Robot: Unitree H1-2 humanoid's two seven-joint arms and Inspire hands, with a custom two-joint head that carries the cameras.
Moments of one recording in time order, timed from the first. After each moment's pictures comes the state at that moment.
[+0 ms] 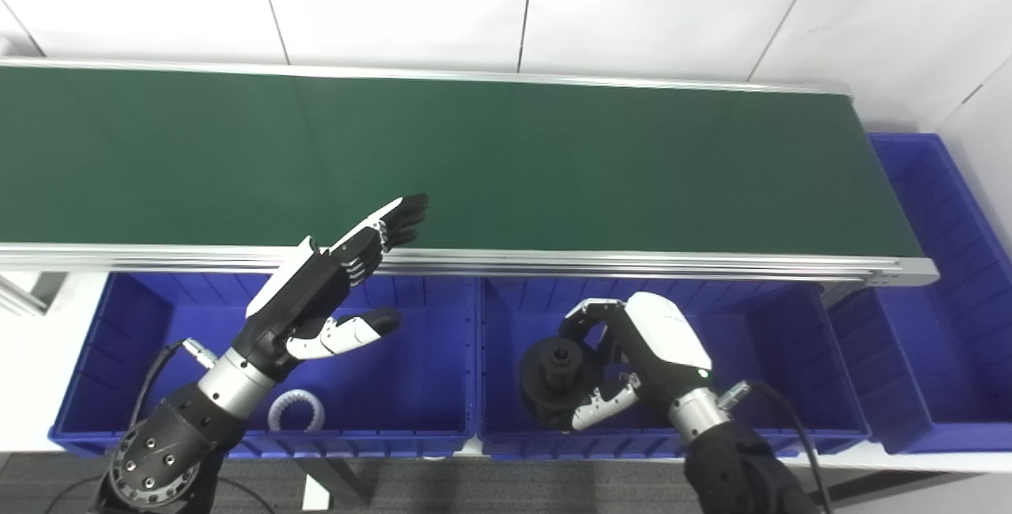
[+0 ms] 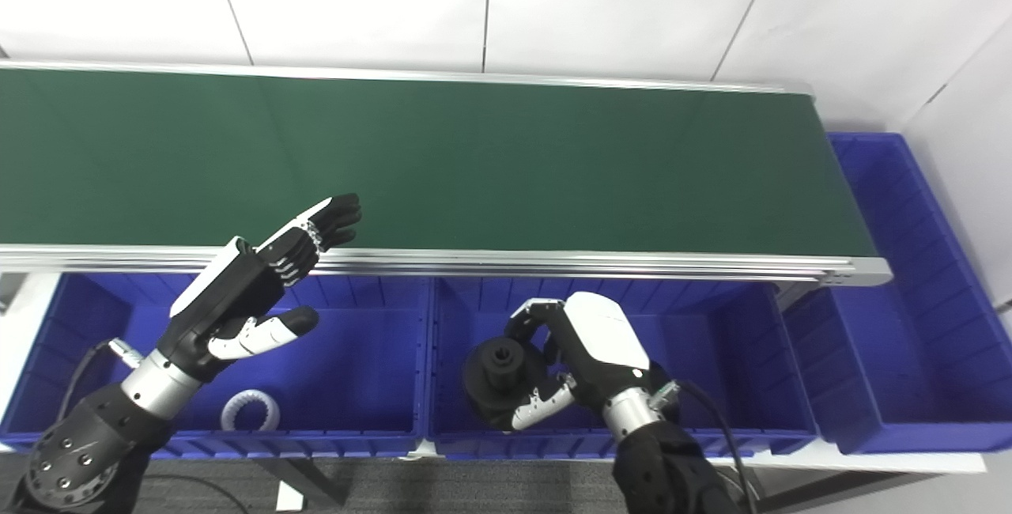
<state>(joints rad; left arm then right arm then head) 0.09 0.30 -0.18 -0.19 -0.15 -0.27 -0.43 0.11 -0.22 0.36 -0.08 -0.78 0.15 0.05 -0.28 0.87</state>
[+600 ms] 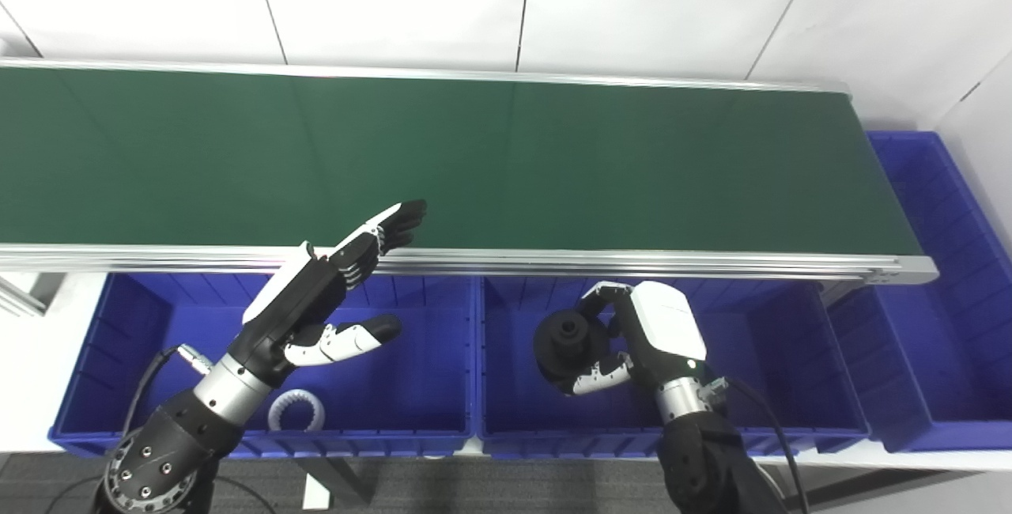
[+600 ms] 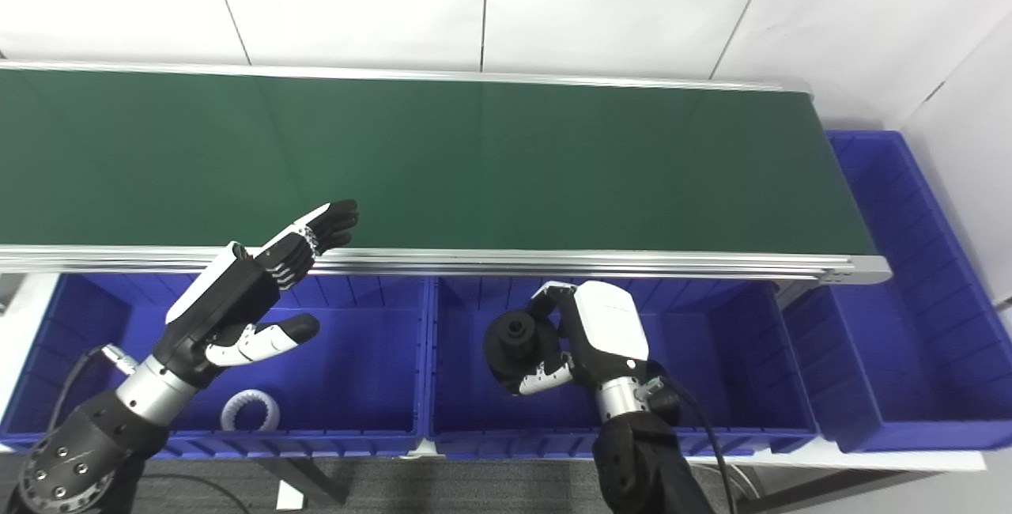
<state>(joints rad) 0.11 0.30 -0.17 -0.20 -0.13 -0.27 -0.43 0.04 -0.17 0.35 0.10 -0.85 0.13 -0.20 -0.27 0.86</state>
